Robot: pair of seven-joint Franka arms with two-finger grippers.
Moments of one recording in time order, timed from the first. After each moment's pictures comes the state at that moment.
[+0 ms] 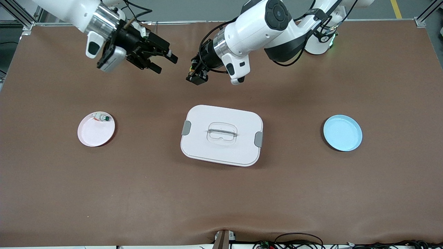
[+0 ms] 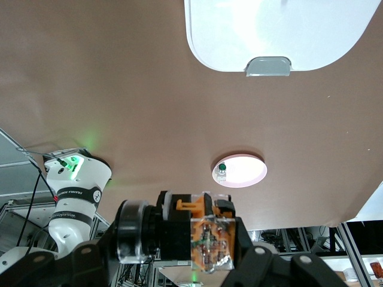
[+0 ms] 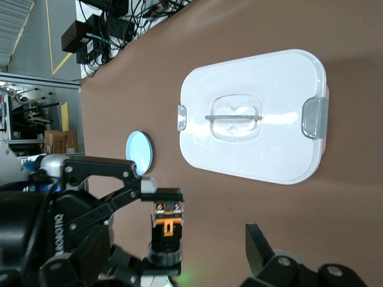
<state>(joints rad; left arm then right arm) -0.28 0.35 -0.64 -1.54 -0.44 2.25 -2.02 0.46 -0.29 0.05 -2.15 0.75 2.29 0.28</state>
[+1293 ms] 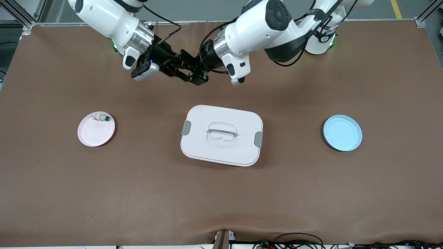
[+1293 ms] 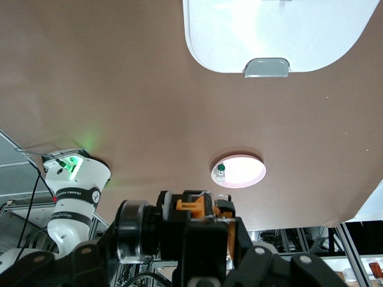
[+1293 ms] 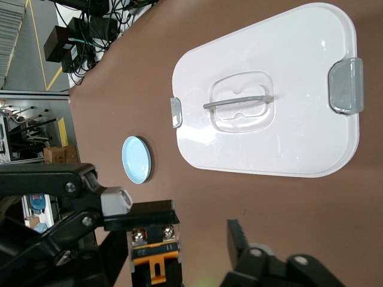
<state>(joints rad) -0.28 0.35 -0.64 -1.54 -0.44 2.25 -2.02 0.57 -0.18 0.07 -2.16 0.80 2.47 0.39</state>
